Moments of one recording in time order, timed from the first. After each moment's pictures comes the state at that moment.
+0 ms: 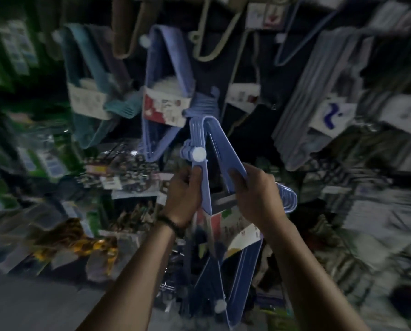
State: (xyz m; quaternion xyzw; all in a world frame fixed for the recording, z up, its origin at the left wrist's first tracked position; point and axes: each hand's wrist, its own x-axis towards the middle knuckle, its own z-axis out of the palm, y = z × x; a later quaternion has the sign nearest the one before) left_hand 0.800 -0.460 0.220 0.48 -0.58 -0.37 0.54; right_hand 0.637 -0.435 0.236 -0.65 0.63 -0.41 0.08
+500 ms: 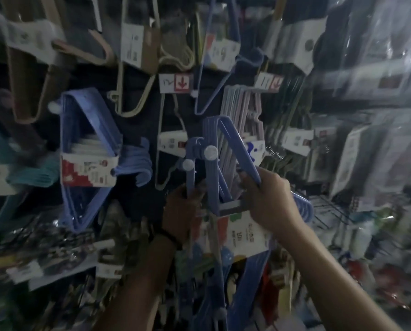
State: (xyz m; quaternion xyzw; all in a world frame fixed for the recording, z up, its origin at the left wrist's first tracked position) left_hand 0.697 -0.511 0.276 0.31 -0.62 -0.53 0.49; right_hand 0.532 -0.402 0.320 -0.52 0.69 -0.50 0.01
